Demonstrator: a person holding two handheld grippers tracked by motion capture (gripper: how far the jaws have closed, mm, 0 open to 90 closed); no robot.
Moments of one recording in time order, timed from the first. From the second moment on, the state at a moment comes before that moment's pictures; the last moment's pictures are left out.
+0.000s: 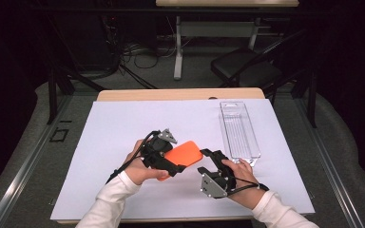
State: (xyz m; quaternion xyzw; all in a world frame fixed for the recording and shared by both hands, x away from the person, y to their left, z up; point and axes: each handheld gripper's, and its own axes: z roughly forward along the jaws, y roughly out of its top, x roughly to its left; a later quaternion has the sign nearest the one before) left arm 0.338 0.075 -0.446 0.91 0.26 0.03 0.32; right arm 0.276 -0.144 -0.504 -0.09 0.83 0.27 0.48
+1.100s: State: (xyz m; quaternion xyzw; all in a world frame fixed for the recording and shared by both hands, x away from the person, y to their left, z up) left arm 0.329 0.046 -0.465 0.92 0.24 0.01 0.29; right arm 0.275 -0.135 -0.522 -0.15 0.81 0.22 0.52
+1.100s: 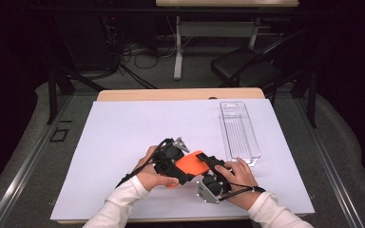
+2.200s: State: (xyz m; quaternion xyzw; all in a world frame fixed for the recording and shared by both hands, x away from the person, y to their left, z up) left arm 0.327 0.042 -0.464 0.92 0.24 0.00 0.30; right arm 0.272 -0.129 -0.534 -0.18 0.79 0.19 0.56
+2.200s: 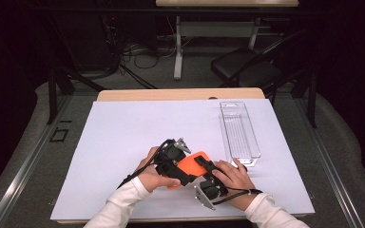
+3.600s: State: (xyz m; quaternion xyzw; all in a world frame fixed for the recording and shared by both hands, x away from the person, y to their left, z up) left arm 0.329 0.045 -0.464 0.91 0.26 -0.01 0.31; right arm 0.274 -0.126 -0.538 -0.20 0.77 0.17 0.59
